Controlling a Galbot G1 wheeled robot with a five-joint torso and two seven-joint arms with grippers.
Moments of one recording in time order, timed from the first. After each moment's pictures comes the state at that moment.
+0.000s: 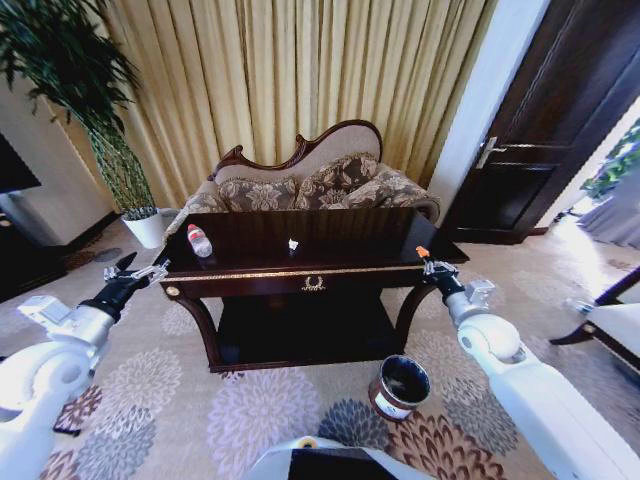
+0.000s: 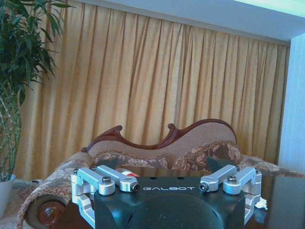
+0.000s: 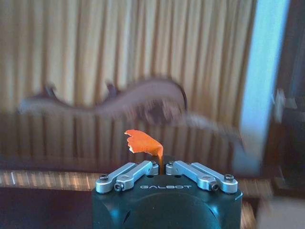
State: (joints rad) left arm 1.58 -0.83 -1.05 -2.14 -1.00 0.22 0.03; right arm -1.26 0.84 0.54 1.86 0.66 -0.19 0.20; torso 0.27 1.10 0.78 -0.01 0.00
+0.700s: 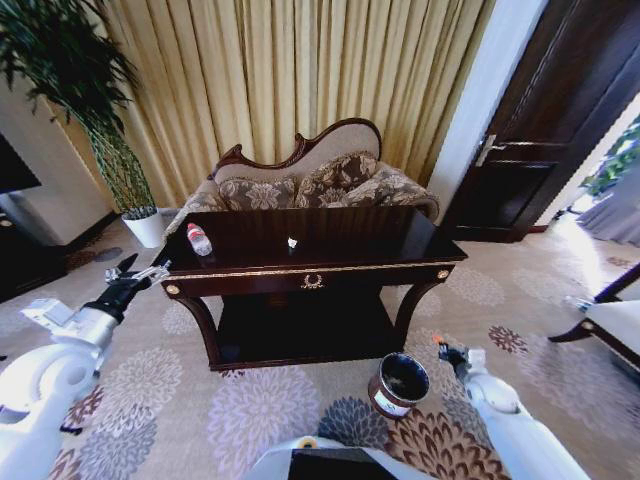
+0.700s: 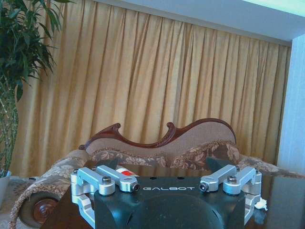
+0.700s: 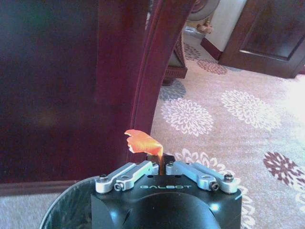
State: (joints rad) left arm 1.55 -0.86 -1.02 -2.14 -0.99 0.21 0.02; right arm -1.36 1.04 0.63 1.32 0.33 -0.20 -0.04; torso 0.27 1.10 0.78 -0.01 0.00
